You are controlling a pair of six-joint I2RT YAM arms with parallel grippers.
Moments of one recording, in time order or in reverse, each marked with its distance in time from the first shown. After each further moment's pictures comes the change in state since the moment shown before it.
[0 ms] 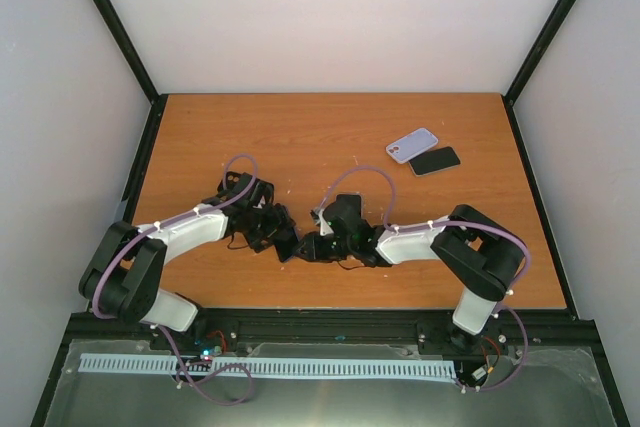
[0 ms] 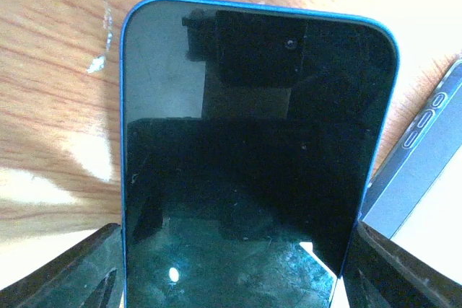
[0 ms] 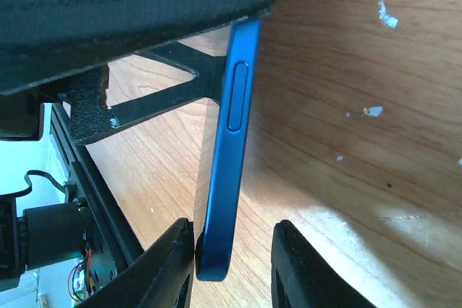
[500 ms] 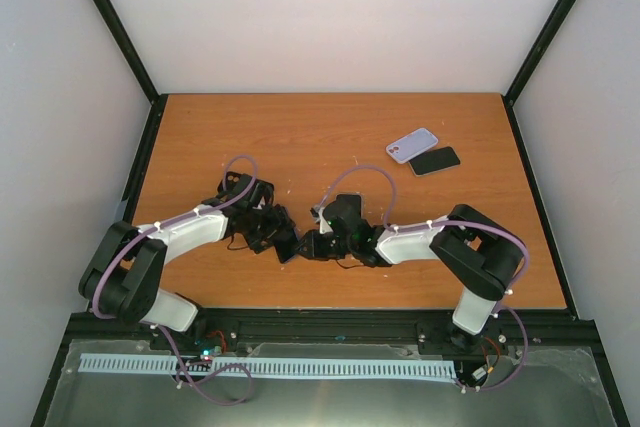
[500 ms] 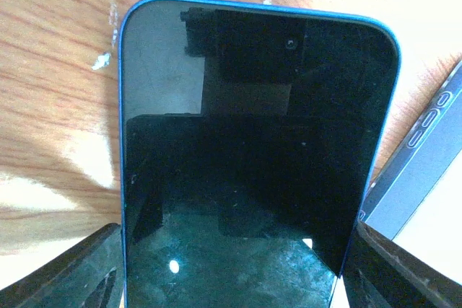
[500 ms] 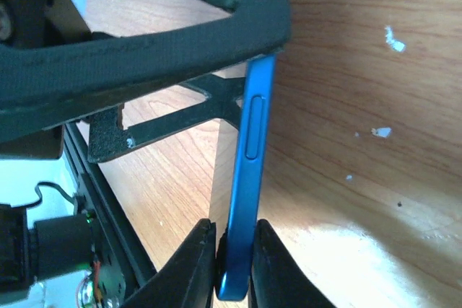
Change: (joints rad) left arm 0.000 0.000 -0.010 0.010 0.005 -0.002; right arm 0.000 0.006 0.001 0.043 0.010 0.023
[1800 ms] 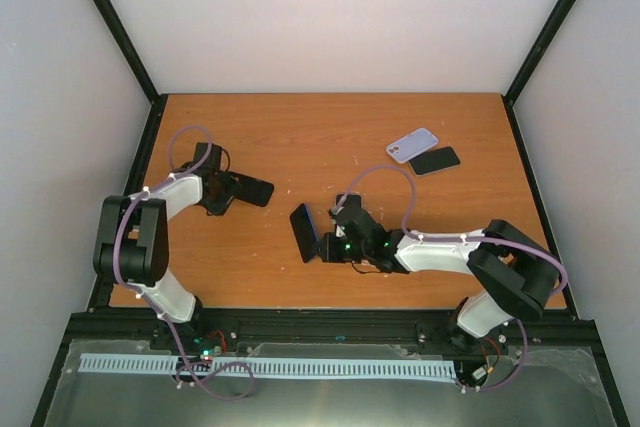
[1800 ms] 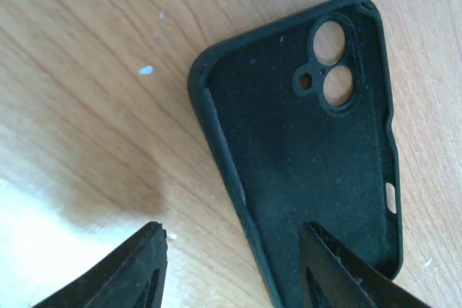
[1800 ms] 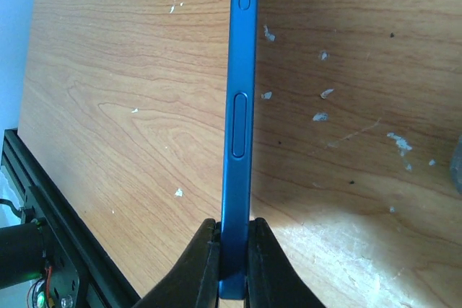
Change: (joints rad) left arm 0.397 0.179 0.213 -0.061 -0.248 0.054; right arm 0.000 -0.203 -0.089 -0.188 0.172 -0.028
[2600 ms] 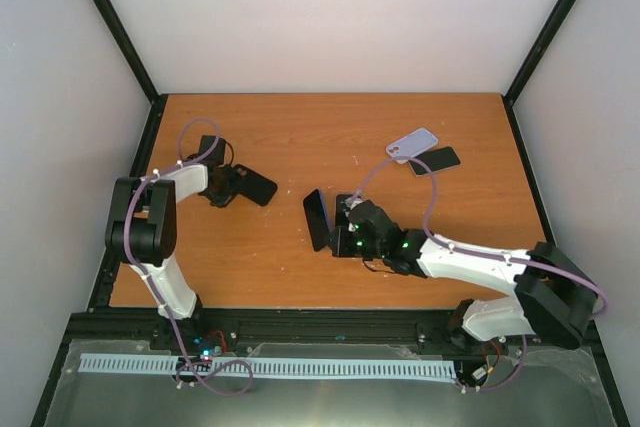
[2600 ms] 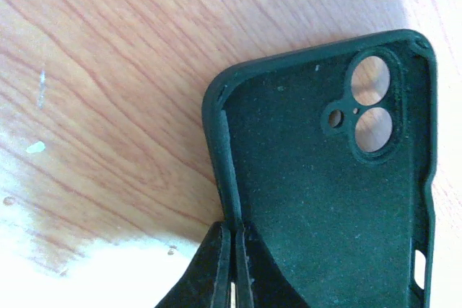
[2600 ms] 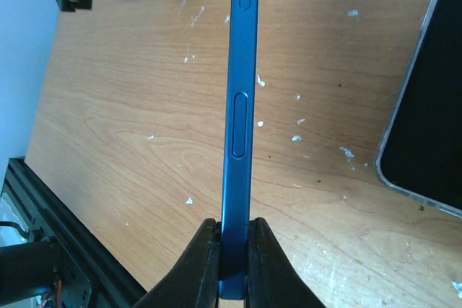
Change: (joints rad) left arm 0.008 0.168 0.118 0.024 0.032 0.081; right arm 0.000 -0.192 -0.005 -0.150 0.122 -0.017
